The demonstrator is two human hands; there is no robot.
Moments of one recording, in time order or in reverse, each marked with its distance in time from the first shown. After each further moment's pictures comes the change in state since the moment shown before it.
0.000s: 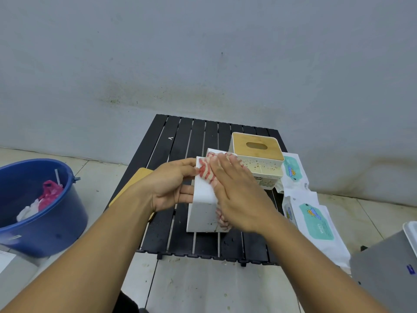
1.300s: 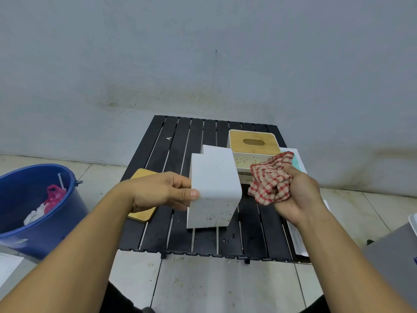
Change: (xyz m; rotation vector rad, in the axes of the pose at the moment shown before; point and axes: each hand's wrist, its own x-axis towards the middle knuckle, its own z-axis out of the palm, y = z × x) left_hand -0.013 -0.002 -0.024 0.587 -0.336 0.022; right_hand -0.017 0.081 -0.011 2.036 0.454 0.670
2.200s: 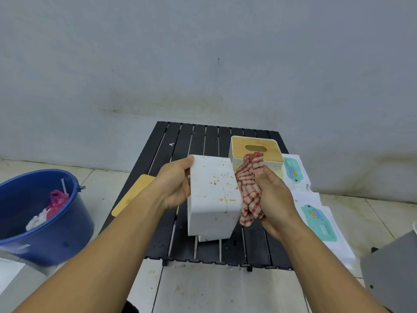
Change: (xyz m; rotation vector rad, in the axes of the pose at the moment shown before) left_hand 0.045 0.016 0.014 -0.872 0.536 0.005; right_hand -0.025 0.034 0.033 -0.500 -0.114 -0.225
